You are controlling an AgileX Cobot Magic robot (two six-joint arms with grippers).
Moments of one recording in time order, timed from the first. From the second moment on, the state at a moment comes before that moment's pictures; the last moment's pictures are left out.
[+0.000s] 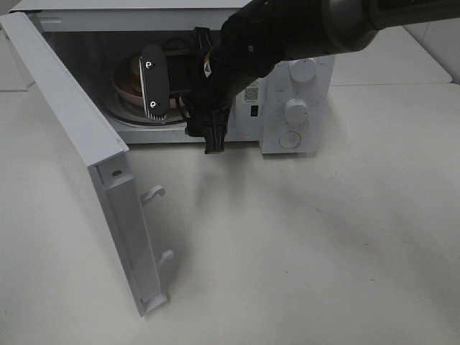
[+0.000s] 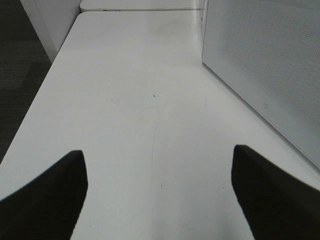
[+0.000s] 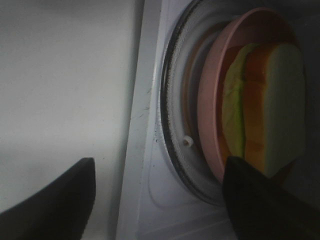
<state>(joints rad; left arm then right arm) 0.06 0.00 -0.49 0.02 1.05 0.03 0.69 2.07 -1.51 -0.27 0.28 -0.92</state>
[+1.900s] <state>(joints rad) 0.06 0.00 -0.49 0.02 1.05 0.03 0.64 2.36 -1.88 -0.22 0.22 -0.75</state>
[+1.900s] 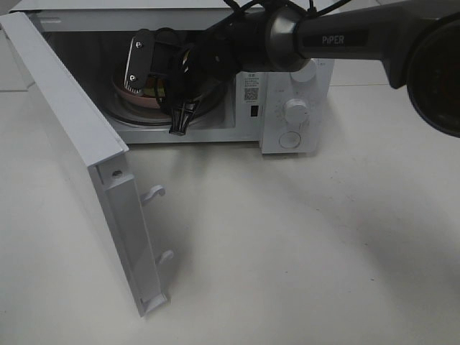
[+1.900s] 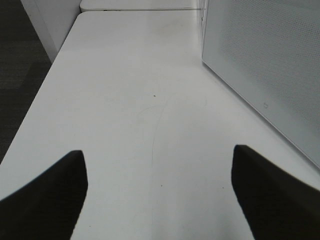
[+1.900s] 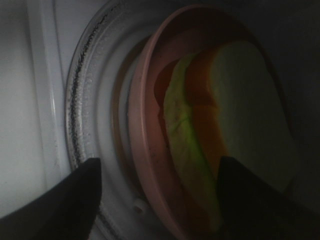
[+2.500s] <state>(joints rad) 0.06 0.00 -0.49 0.02 1.05 0.03 0.61 2.42 -1.91 -0.22 0.19 -0.75</state>
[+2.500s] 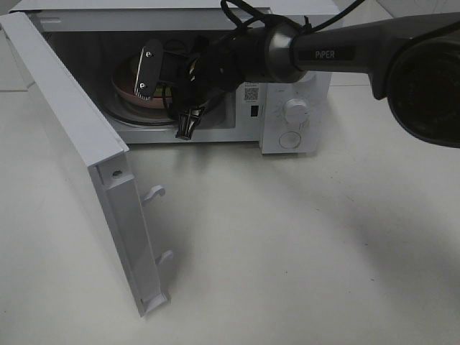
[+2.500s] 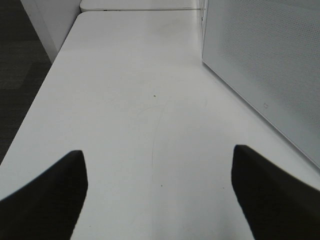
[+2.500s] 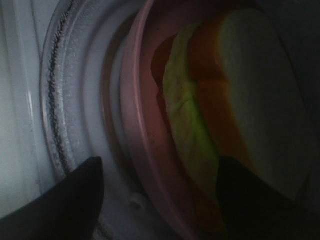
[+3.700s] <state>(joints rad) 0.06 0.00 -0.49 0.02 1.05 0.03 0.59 2.47 -1.93 -0.22 0.09 -0.80</state>
